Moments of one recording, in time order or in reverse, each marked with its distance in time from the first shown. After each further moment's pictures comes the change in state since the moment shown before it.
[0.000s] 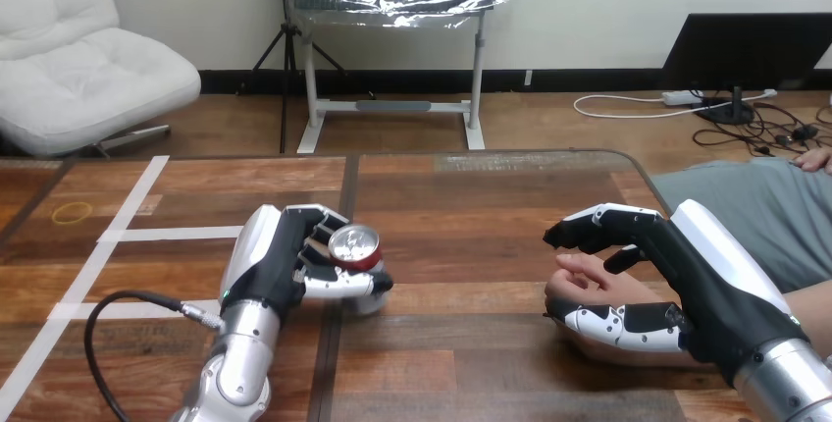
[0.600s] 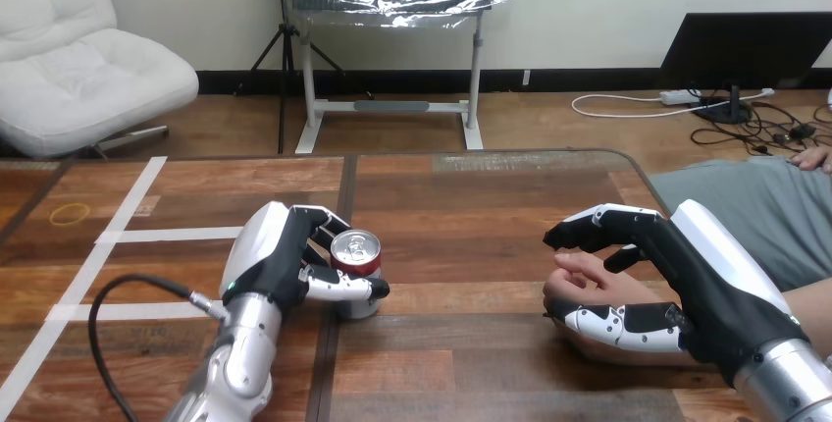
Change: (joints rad) left arm -0.060 0.010 -0.031 0.125 0.082 0.012 0.038; right arm 0.001 0.000 0.000 0.000 0.000 0.000 0.000
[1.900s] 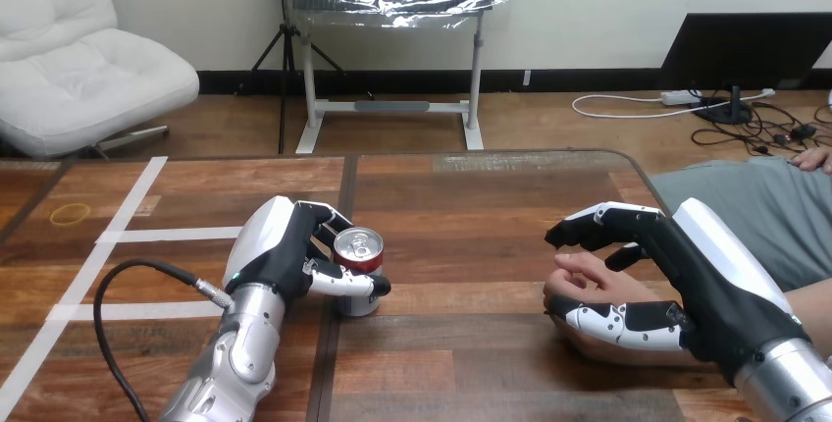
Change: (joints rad) left arm -0.045 0.001 -0.016 0.002 0.046 0.073 -0.029; right arm 0.000 0.000 0.000 0.000 0.002 -0.002 -0.009
